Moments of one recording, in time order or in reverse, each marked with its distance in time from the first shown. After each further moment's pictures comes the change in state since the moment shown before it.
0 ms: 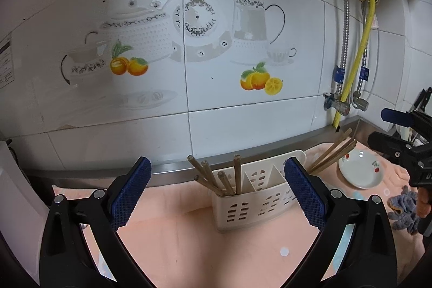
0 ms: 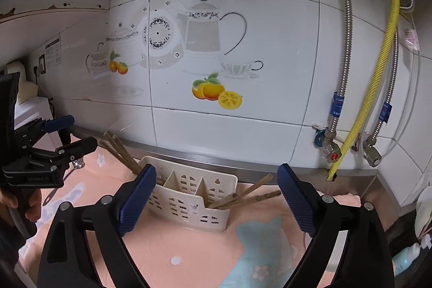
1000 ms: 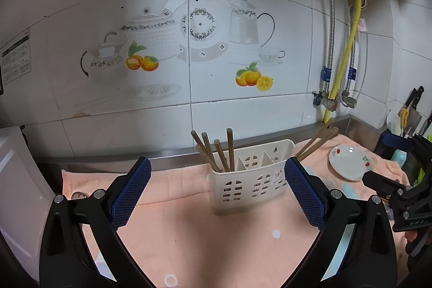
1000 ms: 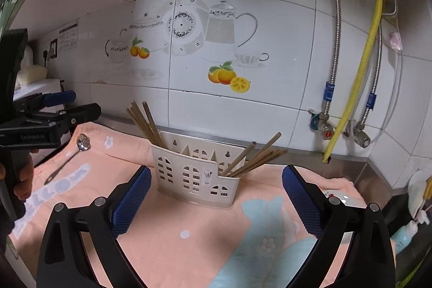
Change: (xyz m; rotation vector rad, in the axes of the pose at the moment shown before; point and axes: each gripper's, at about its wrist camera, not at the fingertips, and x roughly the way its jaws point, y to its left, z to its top) left arm -0.052 -0.002 -0.027 -0.011 -0.029 -0.006; right arm -0.048 0.042 -0.059 -0.049 -0.033 -0.047
